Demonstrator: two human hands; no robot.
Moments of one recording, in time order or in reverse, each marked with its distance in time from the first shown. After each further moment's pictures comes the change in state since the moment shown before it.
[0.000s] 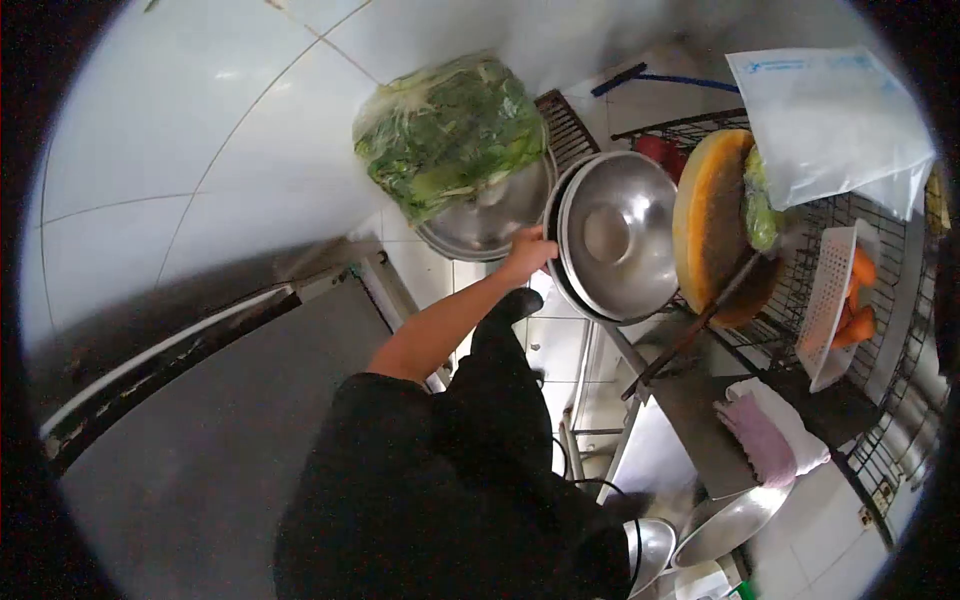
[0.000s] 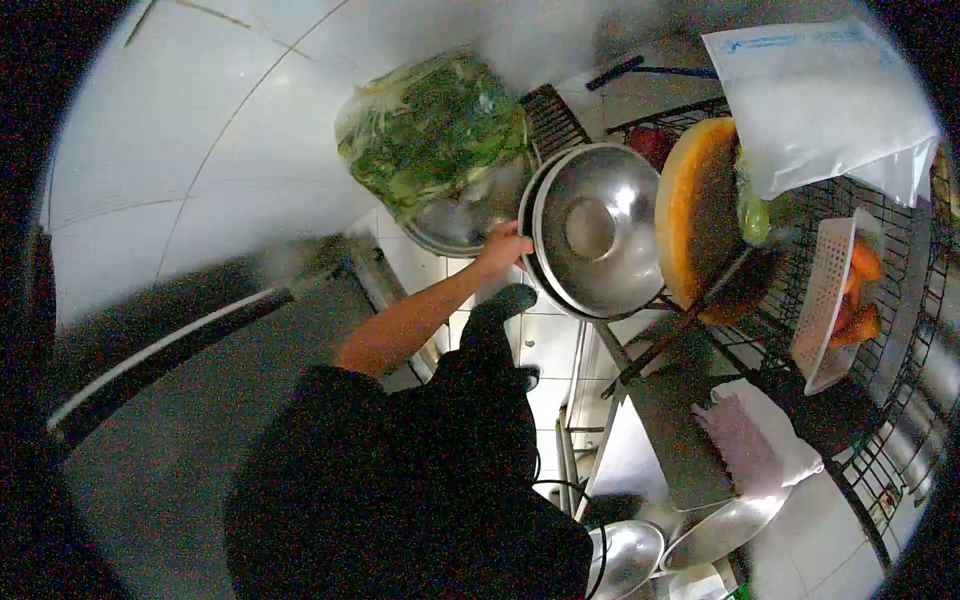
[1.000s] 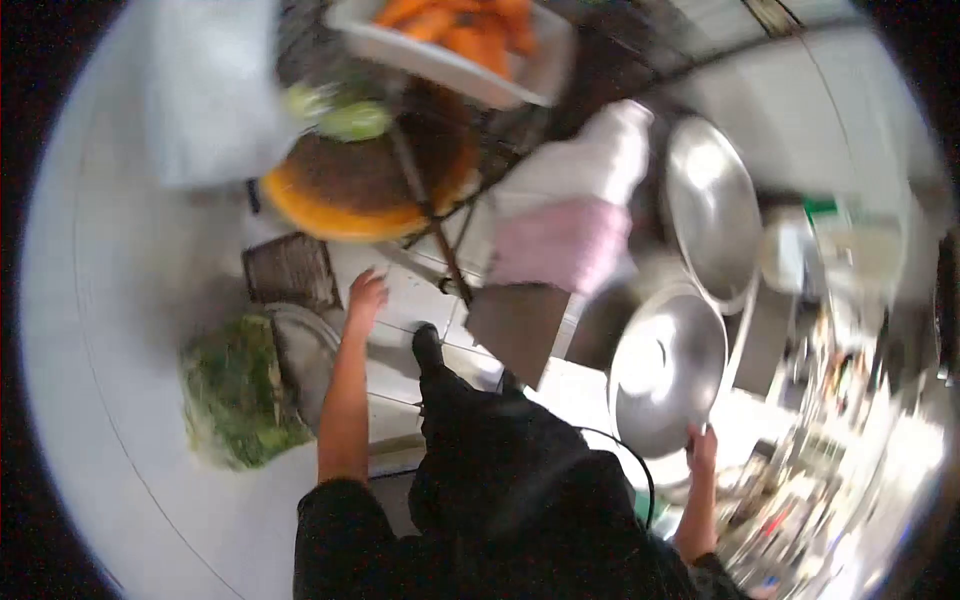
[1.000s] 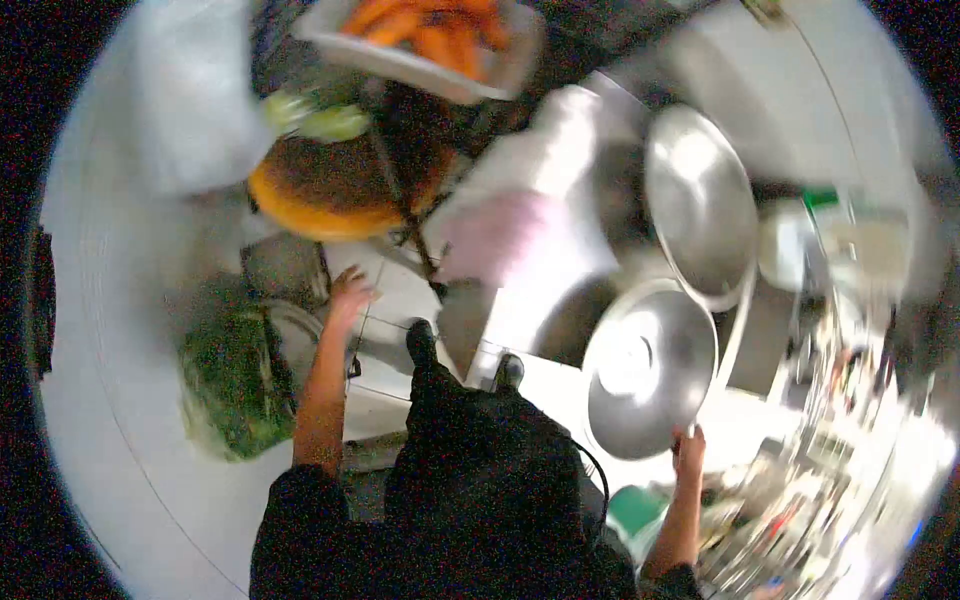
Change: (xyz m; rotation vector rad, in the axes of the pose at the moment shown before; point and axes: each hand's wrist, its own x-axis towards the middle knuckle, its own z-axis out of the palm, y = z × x) left_hand 0.100 -0.089 0.106 0.478 -0.649 -0.212; right_hand -0.129 0.127 -0.008 0.837 0.459 0.199
